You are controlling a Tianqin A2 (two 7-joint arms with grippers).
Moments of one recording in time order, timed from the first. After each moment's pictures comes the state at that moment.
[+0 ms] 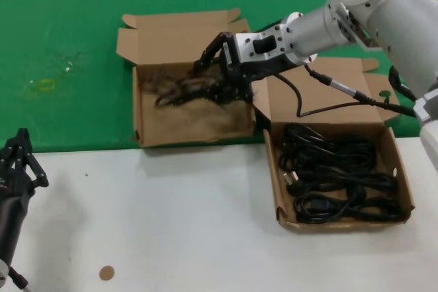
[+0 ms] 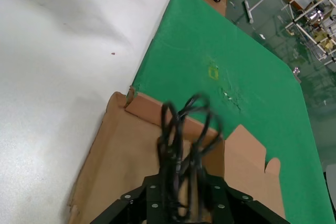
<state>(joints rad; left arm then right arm) 0.00 -0.30 1.60 -1.60 -1.80 0.00 0.00 1.43 0.09 -2.13 0.19 1.37 -1.00 -0.69</state>
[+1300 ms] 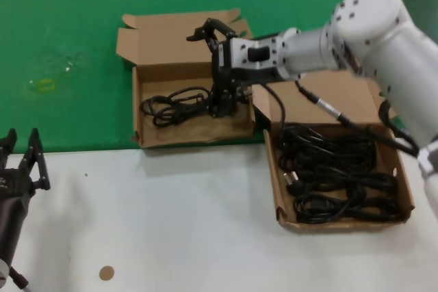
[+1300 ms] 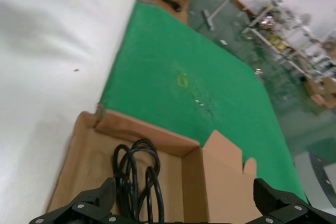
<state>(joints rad) 0.00 -0.30 1.60 -1.60 -1.80 0.00 0.00 1.25 0.14 -2.06 0.43 1.41 -0.89 -0.58</state>
